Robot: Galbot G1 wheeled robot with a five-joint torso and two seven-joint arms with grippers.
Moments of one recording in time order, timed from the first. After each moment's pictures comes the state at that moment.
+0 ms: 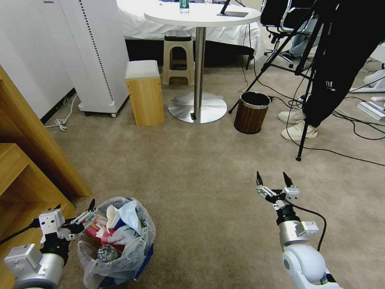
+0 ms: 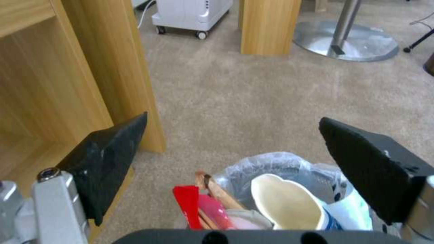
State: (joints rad) left arm 1.88 -1.25 -0.87 -2.37 -0.51 0.30 -0.21; right arm -1.43 1.19 0.47 1.85 0.38 0.26 0.13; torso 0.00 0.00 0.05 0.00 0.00
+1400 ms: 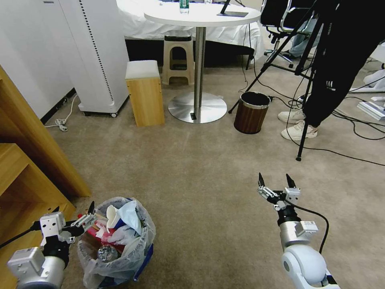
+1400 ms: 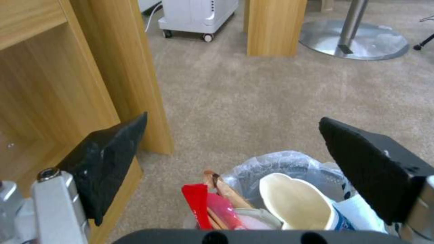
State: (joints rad) left arm 1.89 -1.27 -0.86 -2.37 -0.46 0.28 -0.21; right arm -1.43 1.20 0.47 1.87 0.35 0.23 0.17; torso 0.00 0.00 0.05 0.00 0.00
